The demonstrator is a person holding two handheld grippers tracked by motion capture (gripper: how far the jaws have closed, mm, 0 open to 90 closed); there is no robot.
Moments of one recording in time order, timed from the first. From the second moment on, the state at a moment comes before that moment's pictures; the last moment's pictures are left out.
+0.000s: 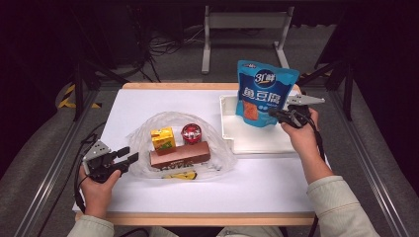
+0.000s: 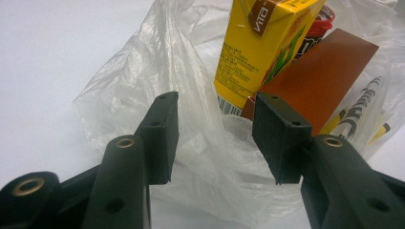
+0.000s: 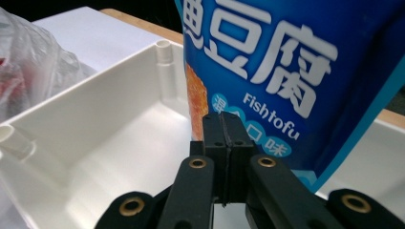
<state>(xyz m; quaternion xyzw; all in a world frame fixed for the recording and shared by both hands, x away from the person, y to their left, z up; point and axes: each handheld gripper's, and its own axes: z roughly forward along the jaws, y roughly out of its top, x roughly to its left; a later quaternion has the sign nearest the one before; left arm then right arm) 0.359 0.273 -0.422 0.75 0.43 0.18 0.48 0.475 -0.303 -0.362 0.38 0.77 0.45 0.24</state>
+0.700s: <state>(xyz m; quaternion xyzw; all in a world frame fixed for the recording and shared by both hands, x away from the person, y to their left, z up) 0.359 0.273 -0.422 0.75 0.43 0.17 0.48 0.493 -0.301 -0.383 0.44 0.76 0.41 0.25</state>
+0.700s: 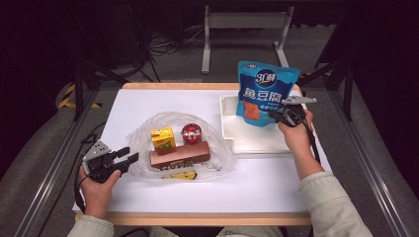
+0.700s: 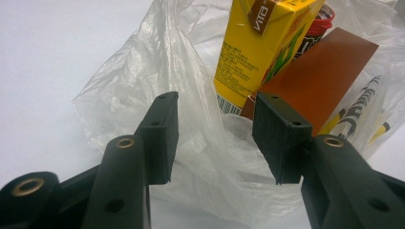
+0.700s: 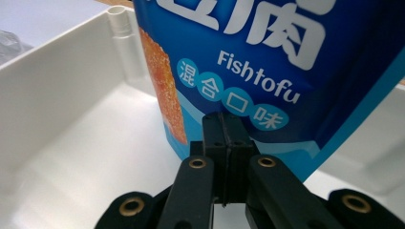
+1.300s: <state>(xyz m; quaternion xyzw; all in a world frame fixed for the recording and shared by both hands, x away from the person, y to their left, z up) 0.359 0.274 -0.422 0.75 0.43 0.17 0.48 0.501 -0.306 -0.389 0.47 0.75 0.40 0.25</state>
